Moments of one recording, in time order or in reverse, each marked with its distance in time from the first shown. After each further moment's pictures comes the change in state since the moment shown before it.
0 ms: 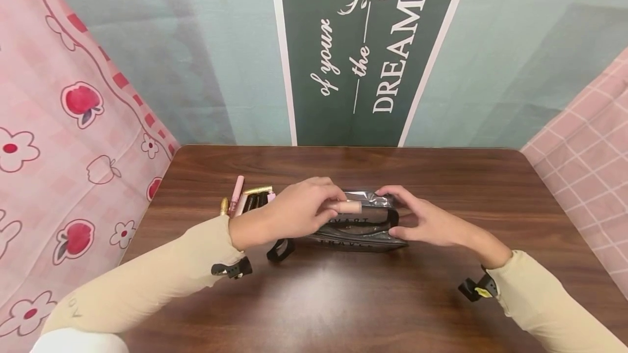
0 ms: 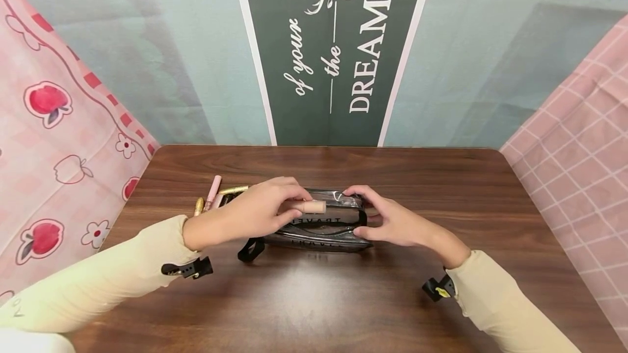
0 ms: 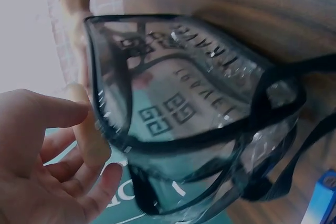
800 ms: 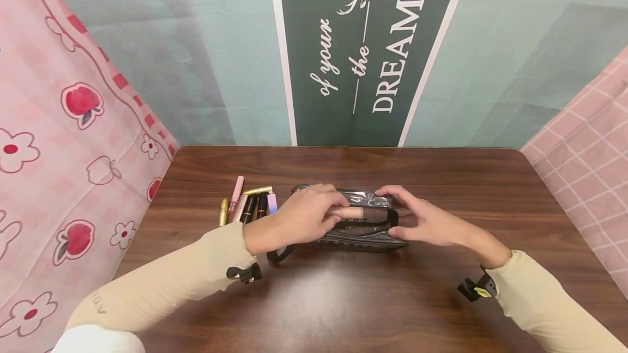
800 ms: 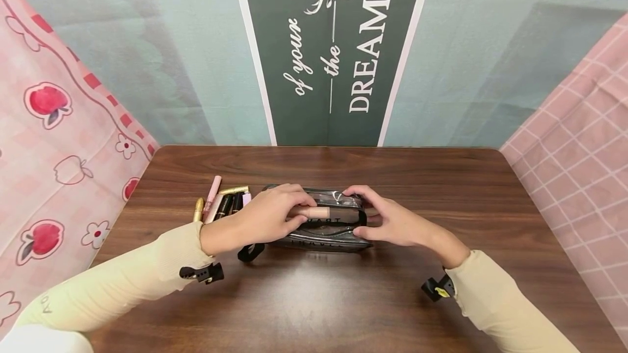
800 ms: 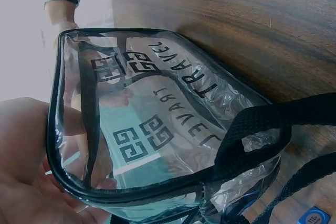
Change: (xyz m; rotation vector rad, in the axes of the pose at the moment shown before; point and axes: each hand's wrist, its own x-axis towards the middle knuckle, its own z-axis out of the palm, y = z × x) left_hand 0.004 -0.001 0.028 0.047 0.028 -0.030; right_hand 0.000 0.001 0.002 -0.011 0.008 0.009
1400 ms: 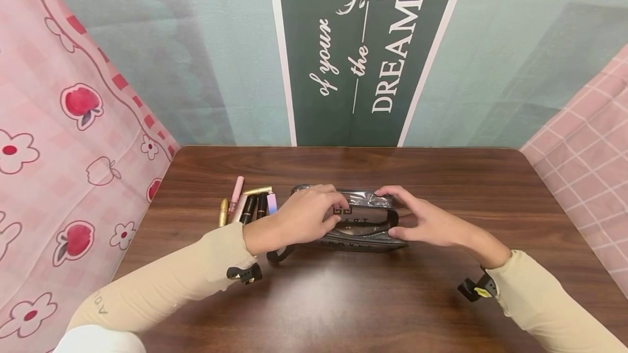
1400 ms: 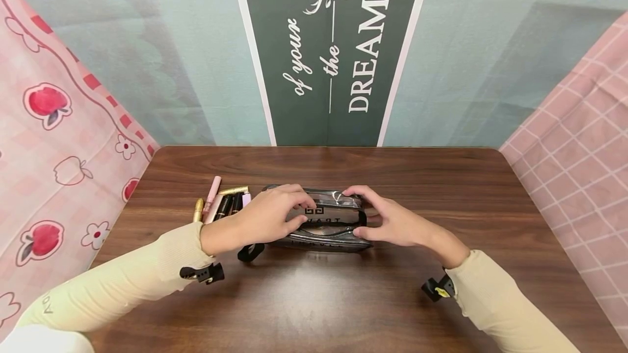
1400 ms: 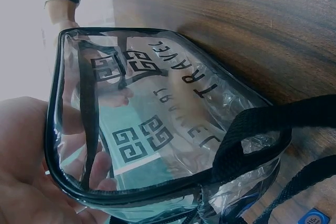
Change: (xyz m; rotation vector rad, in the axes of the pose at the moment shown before) left_hand 0.001 0.000 0.000 -0.009 -0.044 -0.017; right_hand -0.001 0.000 0.001 0.015 0.001 -0.022
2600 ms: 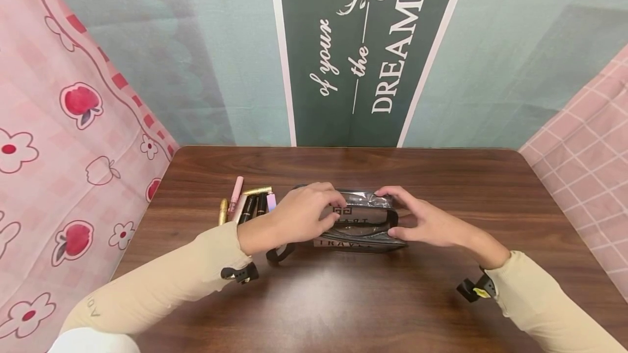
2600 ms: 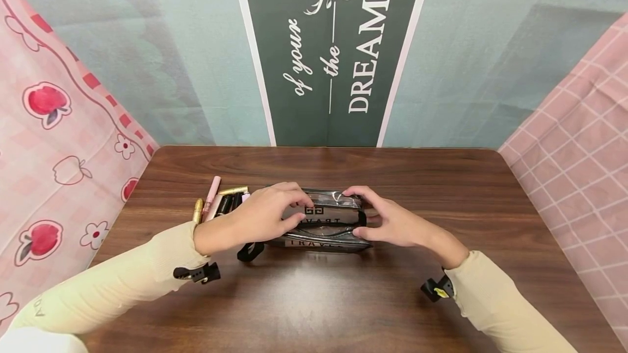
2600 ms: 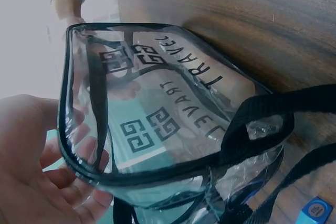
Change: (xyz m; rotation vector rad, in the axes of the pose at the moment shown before) left_hand -0.005 -0.002 -0.008 0.003 0.039 0.021; right_hand 0.000 0.000 0.000 -0.017 0.007 0.019
